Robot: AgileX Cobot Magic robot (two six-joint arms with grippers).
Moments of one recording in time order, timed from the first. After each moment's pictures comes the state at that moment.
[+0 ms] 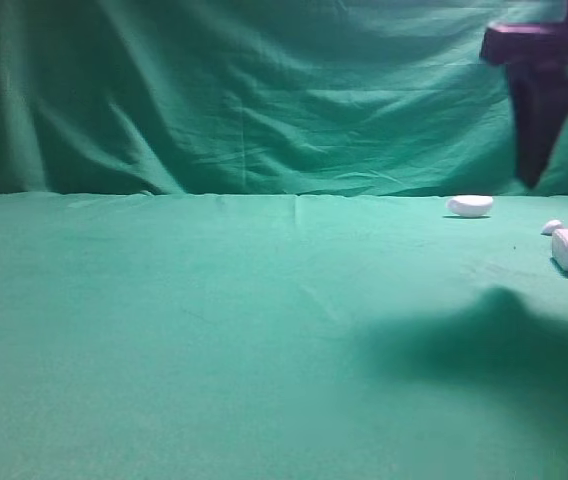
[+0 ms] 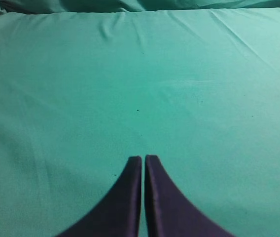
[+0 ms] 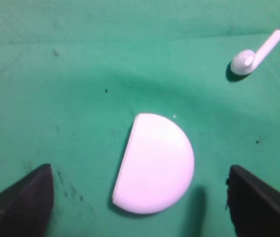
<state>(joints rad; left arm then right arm) -0.15 -0.01 0.02 -0.03 0.35 0.02 0.35 1.69 -0.96 -0.26 0.63 0.46</state>
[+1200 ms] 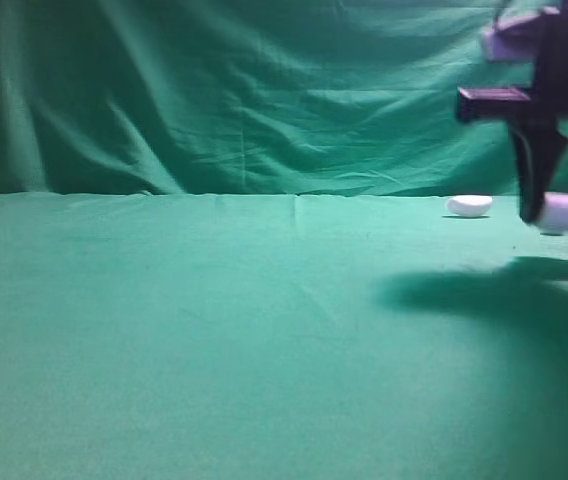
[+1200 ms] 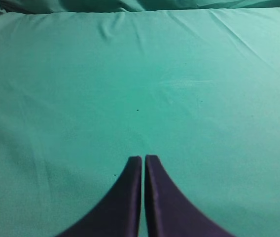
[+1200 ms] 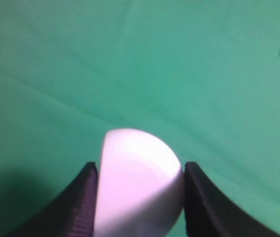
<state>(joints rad) -0.15 -0.01 0.02 -0.03 0.35 0.02 0.56 1.85 -1.51 -0.20 0.89 0.16</state>
